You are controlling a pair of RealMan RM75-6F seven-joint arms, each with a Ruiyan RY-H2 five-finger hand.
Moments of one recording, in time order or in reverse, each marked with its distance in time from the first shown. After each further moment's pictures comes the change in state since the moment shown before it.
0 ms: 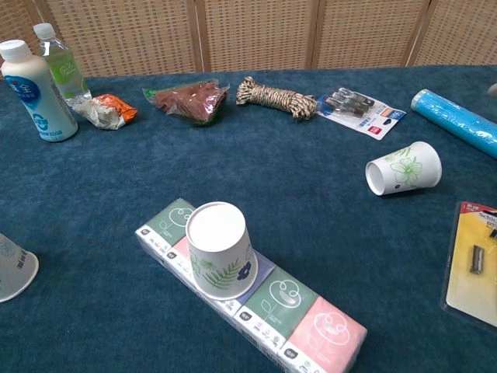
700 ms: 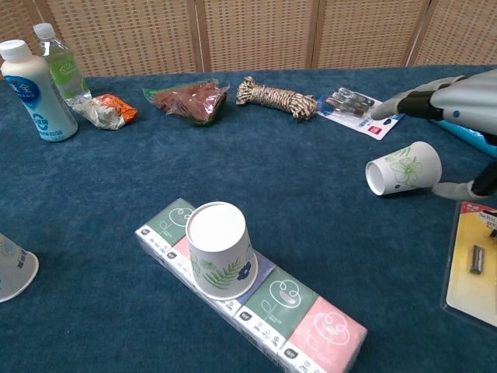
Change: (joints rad) left arm -0.042 -0.023 -0.022 -0.001 0.022 -0.041 0.014; right arm 0.260 -0.150 0.091 -0.142 0.435 -0.161 -0.524
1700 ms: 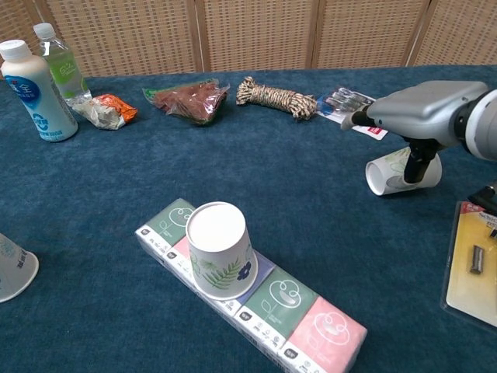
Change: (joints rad) left arm -0.021 0.004 -0.004 0.008 -0.042 -0.021 -0.022; right arm 0.346 -0.201 0.017 0.172 0.530 0.112 -0.207
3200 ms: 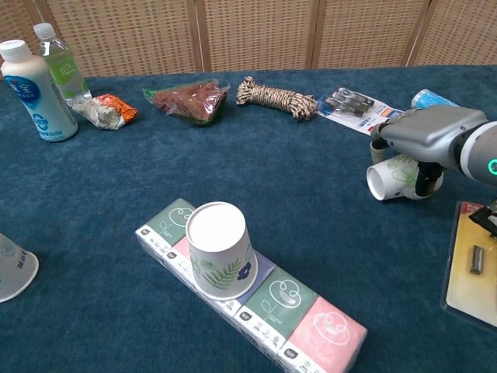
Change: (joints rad) left arm 0.007 -0.002 0.010 0.025 -0.012 0.014 -0.032; right arm 0.028 -0.098 -0.099 0.213 -0.004 0.023 0.067
